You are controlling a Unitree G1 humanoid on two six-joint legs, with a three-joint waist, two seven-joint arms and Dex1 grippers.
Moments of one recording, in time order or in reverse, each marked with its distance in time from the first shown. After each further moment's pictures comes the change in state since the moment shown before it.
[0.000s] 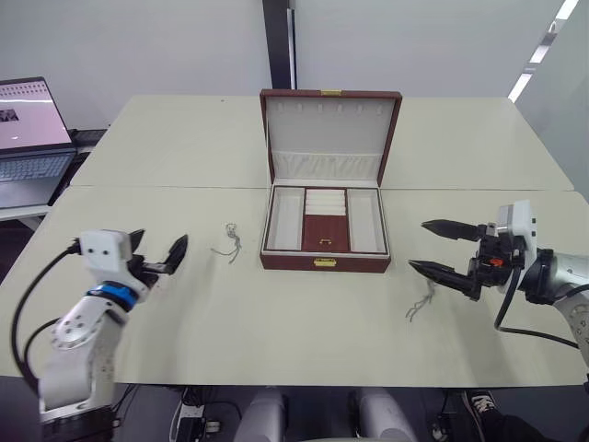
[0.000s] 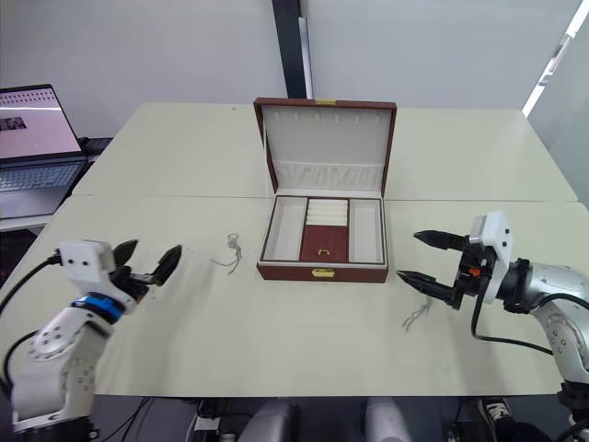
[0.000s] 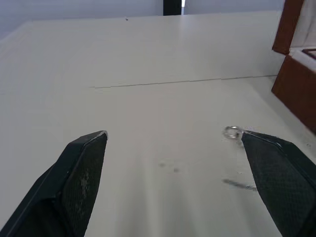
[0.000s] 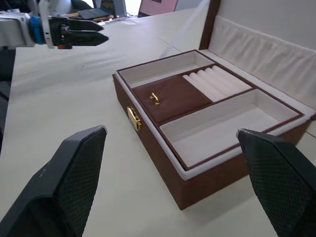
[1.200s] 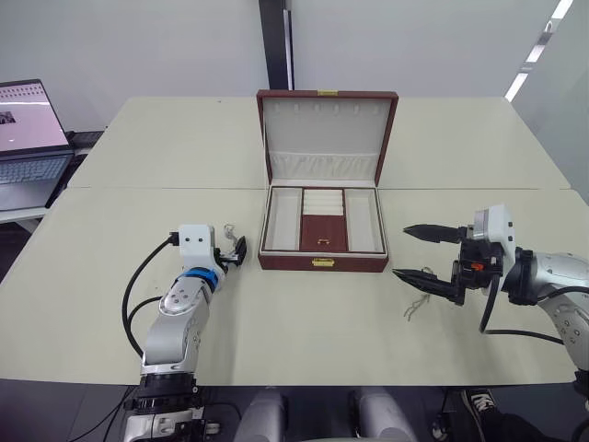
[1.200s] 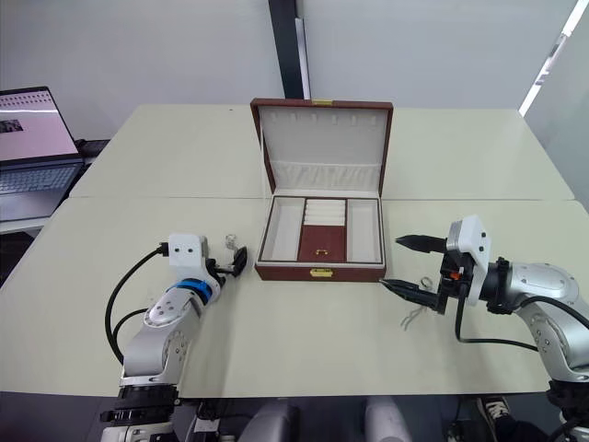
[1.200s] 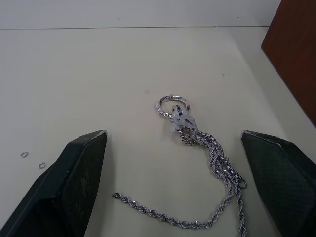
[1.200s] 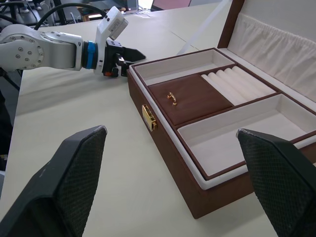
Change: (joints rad) left arm -0.197 -0.152 -0.187 0.207 0.218 0.073 0.251; right arm -0.019 0.009 0.055 -0.012 -0.039 -0.004 -0.007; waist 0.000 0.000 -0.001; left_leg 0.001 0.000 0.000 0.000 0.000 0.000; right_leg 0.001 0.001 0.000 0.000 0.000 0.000
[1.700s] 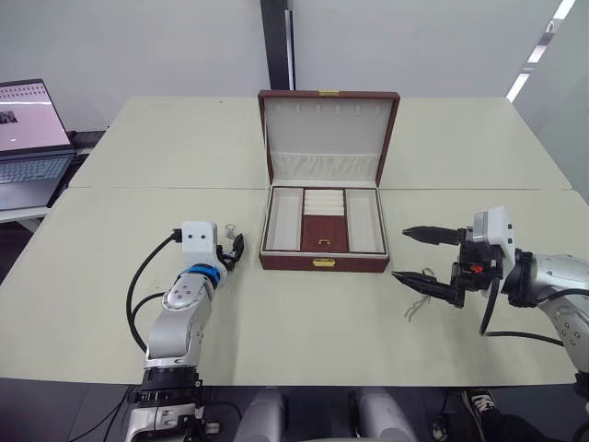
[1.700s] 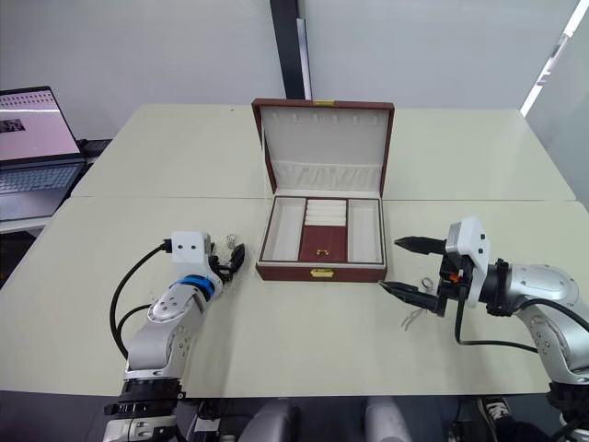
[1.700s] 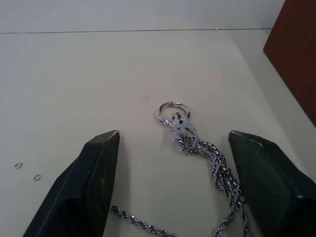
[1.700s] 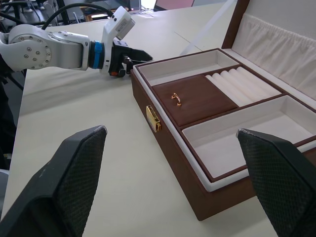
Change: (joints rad) left arm -0.012 -0.009 -0.003 0.018 0.005 -0.013 -0.001; right arm 0.010 0.000 0.000 -0.015 0.004 0.003 0.001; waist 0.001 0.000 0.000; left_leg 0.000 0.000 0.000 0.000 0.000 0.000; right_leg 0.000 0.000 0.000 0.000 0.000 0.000
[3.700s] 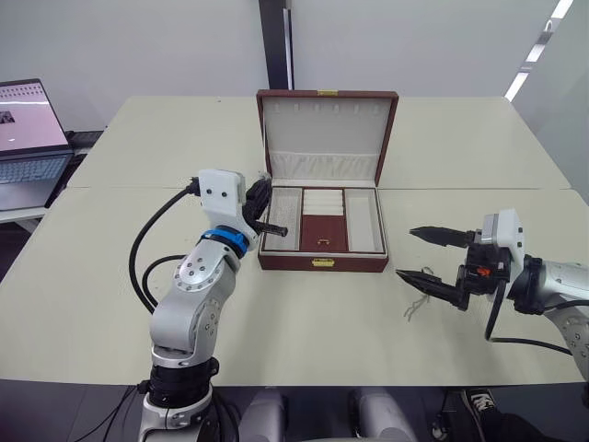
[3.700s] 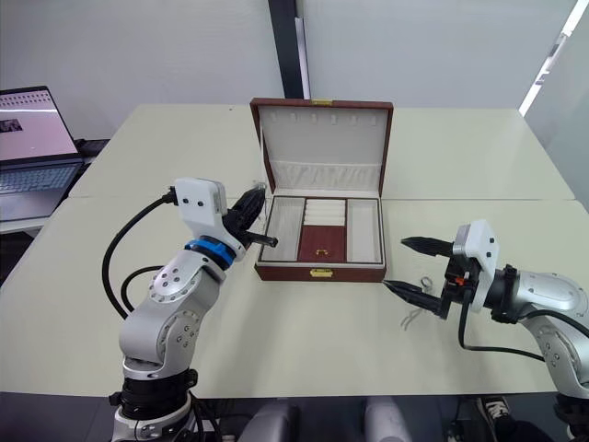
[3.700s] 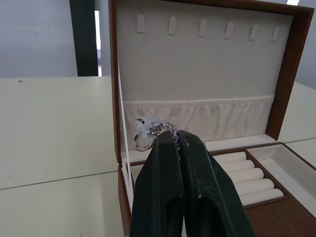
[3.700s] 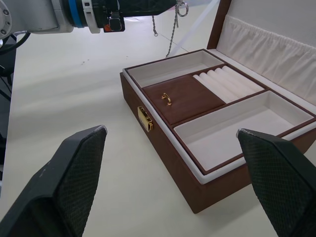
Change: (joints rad) left arm -0.100 -0.063 -0.100 -0.466 -0.119 0.220 0.001; right arm 0.066 0.000 -0.053 -0.068 0.033 0.022 -0.084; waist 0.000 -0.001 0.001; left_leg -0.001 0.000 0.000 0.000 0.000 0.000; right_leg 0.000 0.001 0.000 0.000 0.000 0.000
